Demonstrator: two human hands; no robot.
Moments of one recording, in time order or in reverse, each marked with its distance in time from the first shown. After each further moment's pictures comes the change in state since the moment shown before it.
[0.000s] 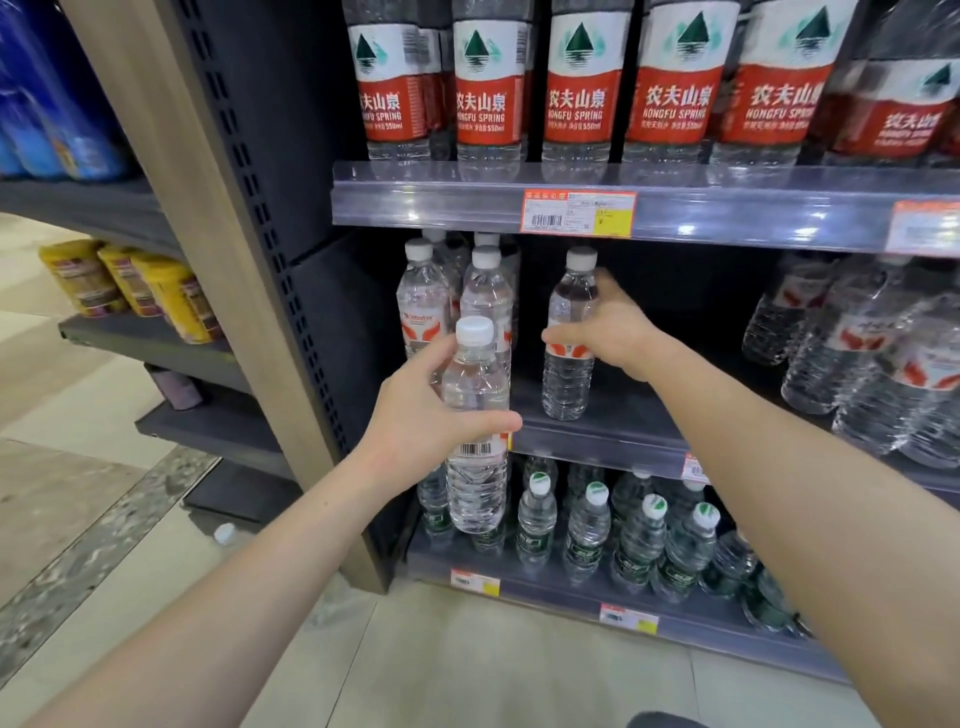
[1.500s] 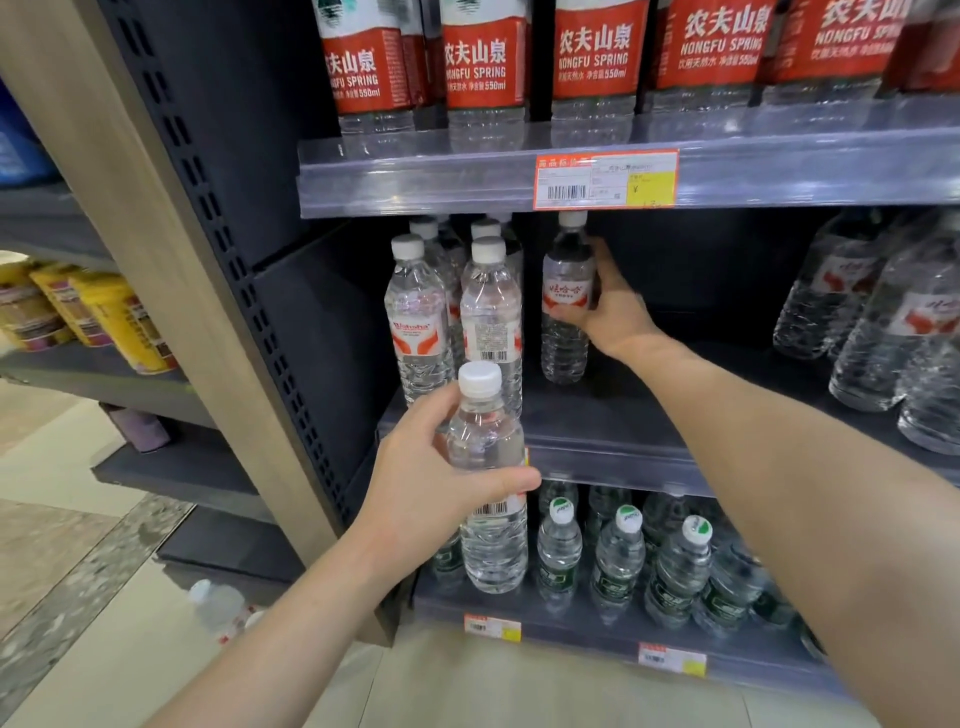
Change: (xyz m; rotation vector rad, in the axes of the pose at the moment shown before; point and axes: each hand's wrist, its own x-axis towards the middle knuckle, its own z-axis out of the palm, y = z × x) left_hand 0.003 -0.053 0.015 -0.091 -0.008 -0.007; right_hand 0.081 0.054 0.026 -0.118 0.167 -0.155
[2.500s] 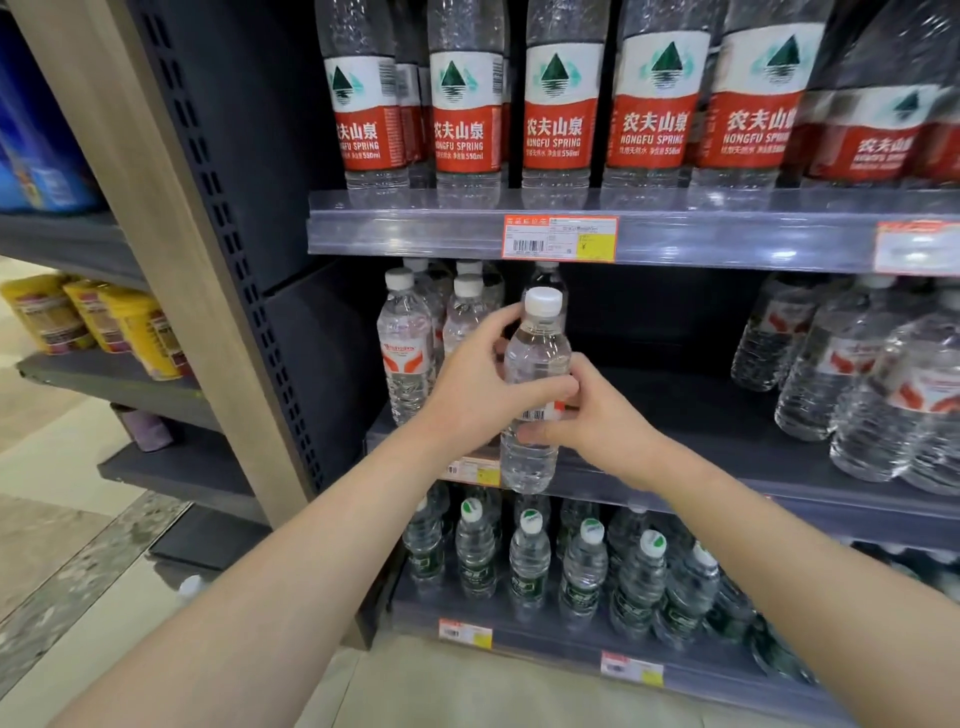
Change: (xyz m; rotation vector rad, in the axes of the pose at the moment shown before) left_hand 0.058 0.078 0.039 0.064 -0.089 0.138; right_hand -0.139 -0.049 -0.037 0.307 -0.350 0.042
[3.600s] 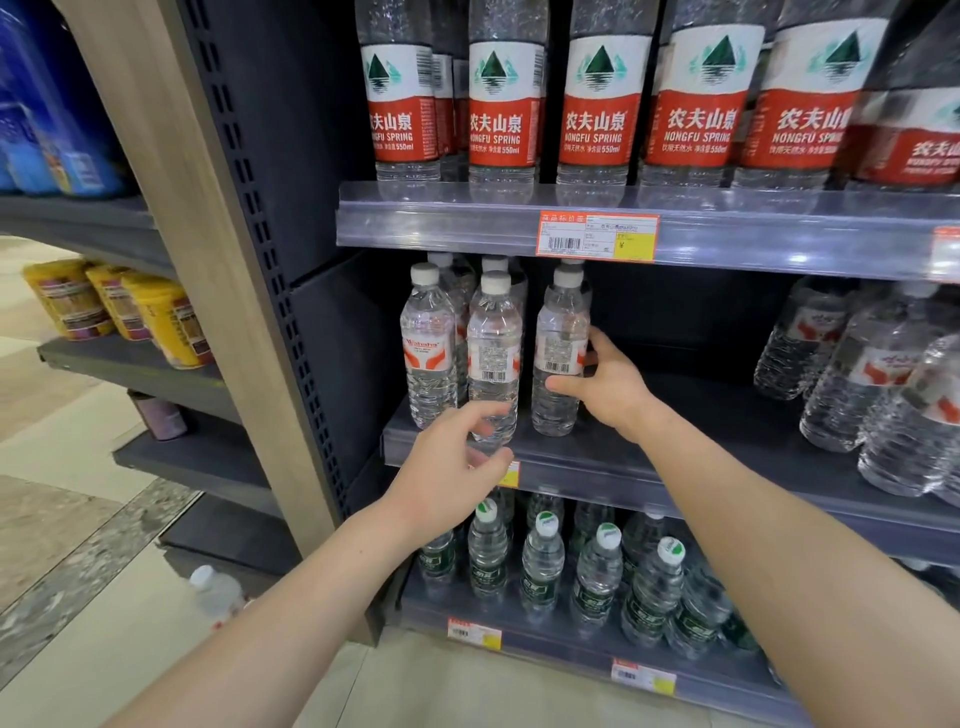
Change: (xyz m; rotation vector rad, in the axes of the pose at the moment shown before) left_hand -0.056 -0.075 -0.019 0.109 -0.045 -0.161; right_hand 0.077 0.029 -0.008 -0.190 0.265 0.124
